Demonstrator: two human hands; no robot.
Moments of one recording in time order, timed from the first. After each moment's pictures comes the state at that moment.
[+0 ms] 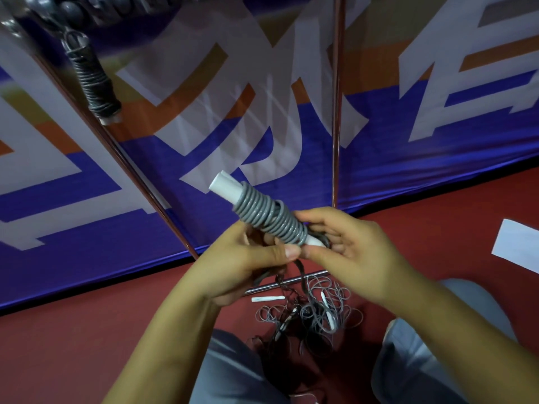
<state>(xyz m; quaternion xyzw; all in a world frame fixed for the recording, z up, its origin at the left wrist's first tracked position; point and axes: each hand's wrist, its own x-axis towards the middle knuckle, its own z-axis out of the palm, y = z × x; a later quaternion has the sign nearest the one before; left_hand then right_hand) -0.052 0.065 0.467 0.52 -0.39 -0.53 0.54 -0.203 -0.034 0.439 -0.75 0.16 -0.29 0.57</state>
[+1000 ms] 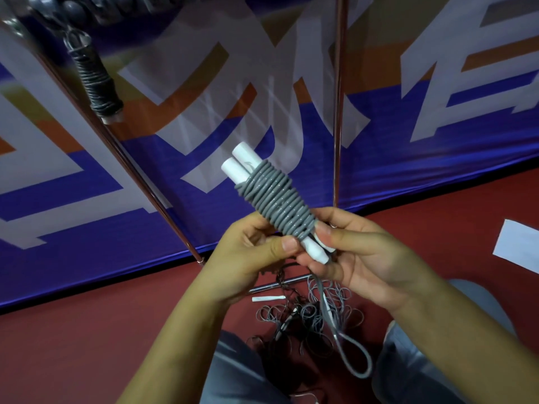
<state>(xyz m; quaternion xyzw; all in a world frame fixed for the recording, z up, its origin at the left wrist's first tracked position) -0.053 0.064 0.453 0.44 -0.43 -0.49 0.62 -0.206 -0.029 0.462 -0.39 0.17 -0.17 0.89</state>
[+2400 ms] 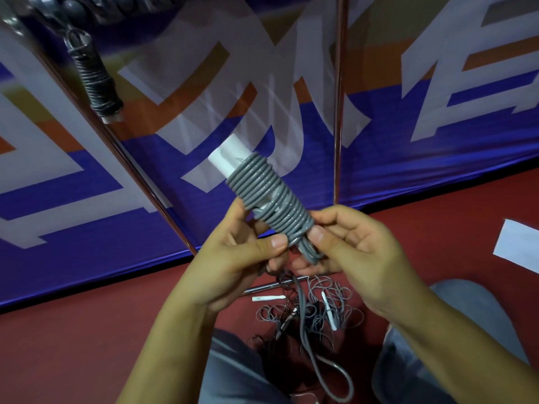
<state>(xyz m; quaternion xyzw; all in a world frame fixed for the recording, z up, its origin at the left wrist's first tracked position) -0.051 0.073 0.467 0.40 -0.41 -0.52 0.63 -0.202 -0.013 0.457 -0.54 0.17 -0.31 0.76</state>
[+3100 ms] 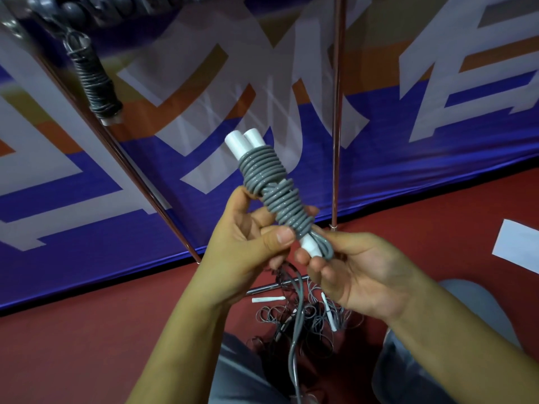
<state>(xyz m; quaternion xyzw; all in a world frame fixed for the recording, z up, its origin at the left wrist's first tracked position) -0.062 0.064 0.473 0.40 -0.44 -0.46 0.66 -0.203 -0.024 0.471 -0.21 0.18 -0.05 0.96</state>
